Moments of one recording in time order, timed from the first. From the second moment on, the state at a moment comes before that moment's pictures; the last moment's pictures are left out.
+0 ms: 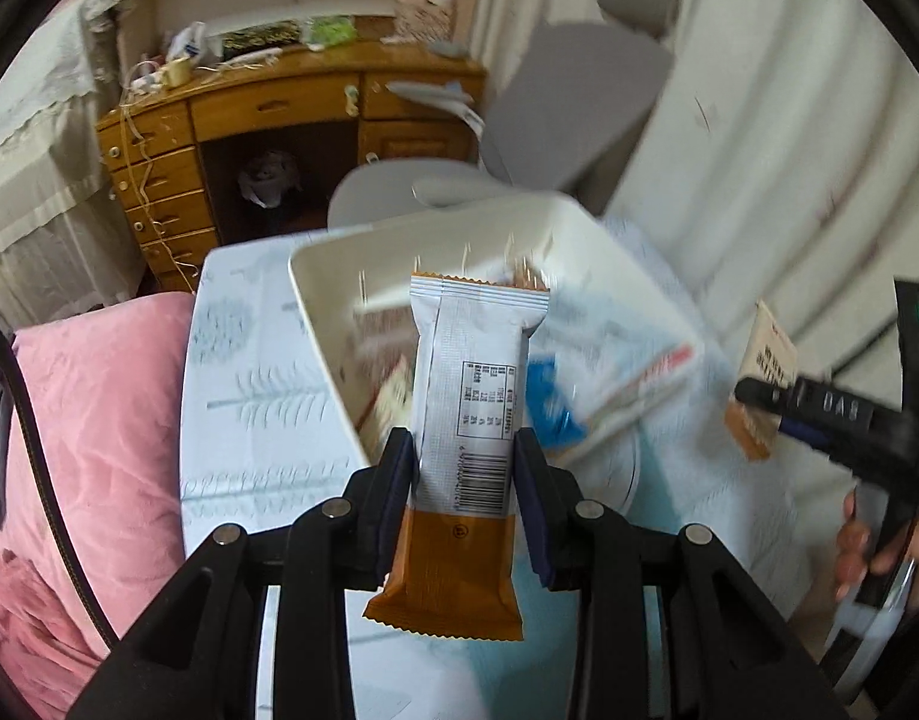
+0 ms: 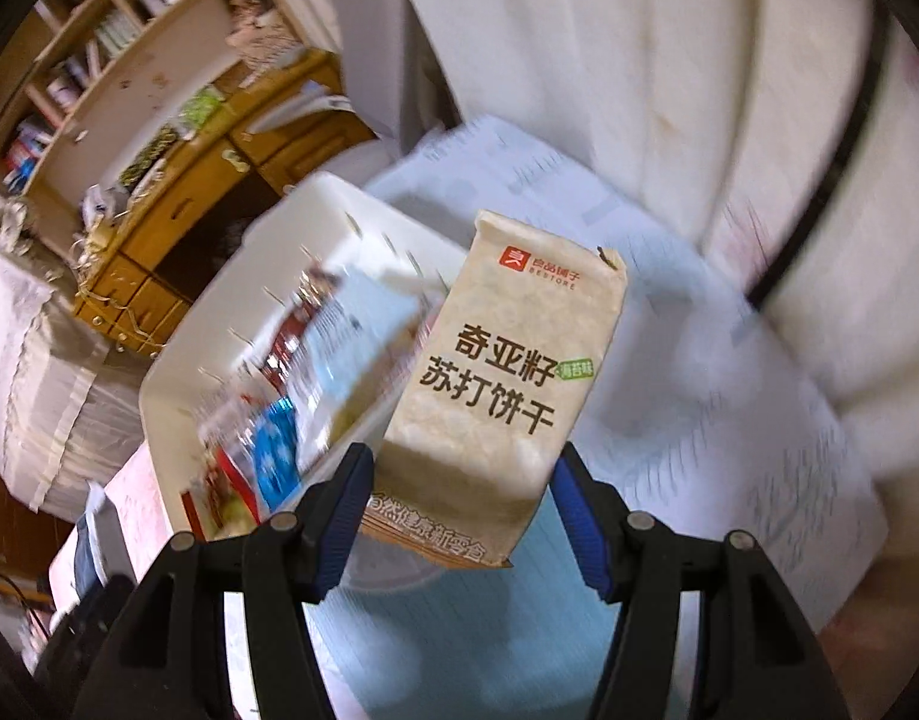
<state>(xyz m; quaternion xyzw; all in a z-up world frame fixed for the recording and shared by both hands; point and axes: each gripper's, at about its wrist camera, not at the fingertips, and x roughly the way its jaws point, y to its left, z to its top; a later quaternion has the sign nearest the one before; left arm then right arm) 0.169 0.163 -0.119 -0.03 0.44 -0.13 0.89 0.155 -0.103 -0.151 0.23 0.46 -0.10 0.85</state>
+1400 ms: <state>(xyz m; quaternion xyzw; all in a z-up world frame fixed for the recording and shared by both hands) 0.089 0.189 -0.148 -0.15 0.51 -0.04 0.85 0.093 -0.052 -0.186 0.09 0.53 0.06 0.84</state>
